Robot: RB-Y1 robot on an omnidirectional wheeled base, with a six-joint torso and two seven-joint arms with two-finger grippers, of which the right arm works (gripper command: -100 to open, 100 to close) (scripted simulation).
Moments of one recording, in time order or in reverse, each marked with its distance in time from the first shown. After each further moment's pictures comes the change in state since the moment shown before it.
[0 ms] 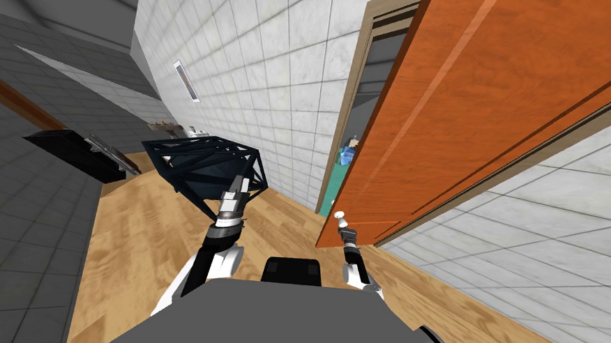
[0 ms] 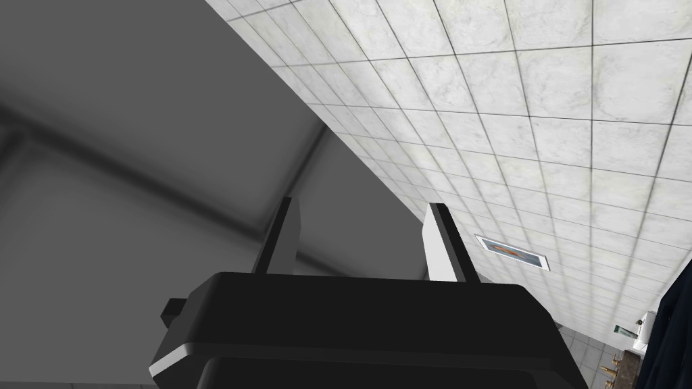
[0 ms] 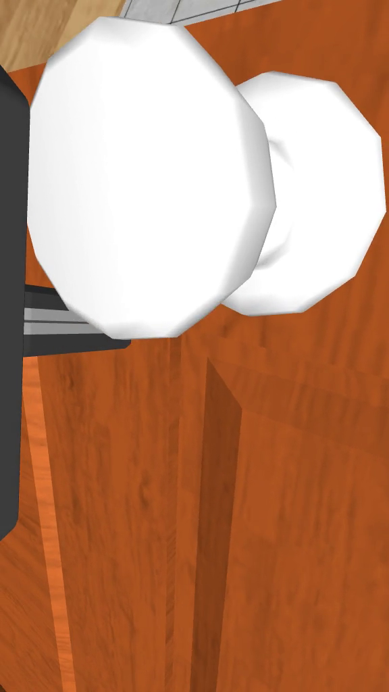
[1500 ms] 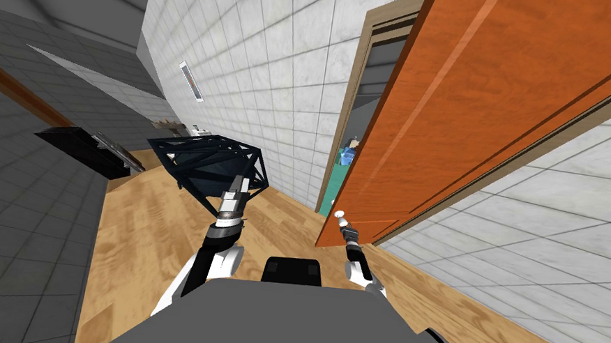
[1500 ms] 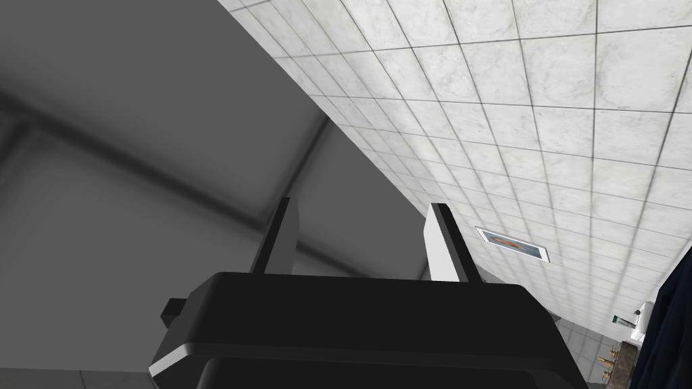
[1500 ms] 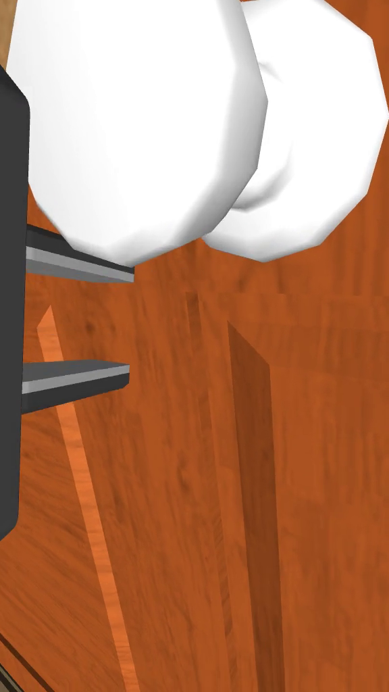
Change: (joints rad) arm 0.006 -0.034 -0.007 -0.051 -0.065 0.107 -0.107
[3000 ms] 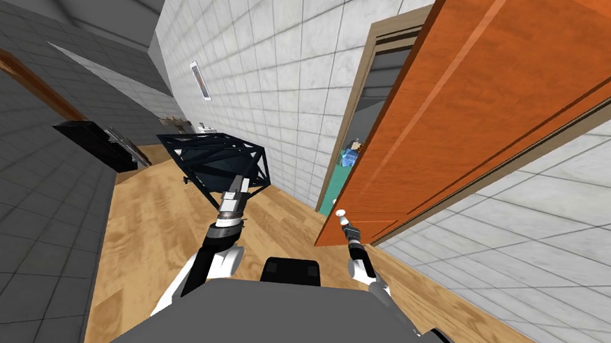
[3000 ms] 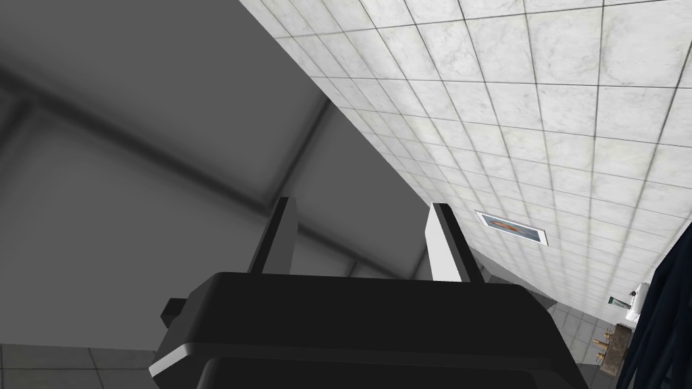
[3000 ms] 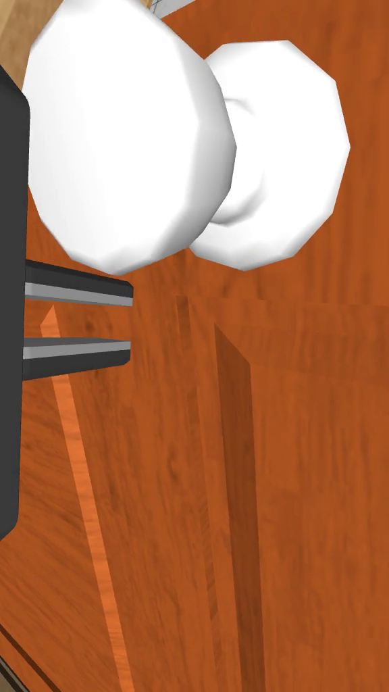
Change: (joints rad) arm -0.002 -0.042 0.001 -0.026 -0.011 0.050 -0.029
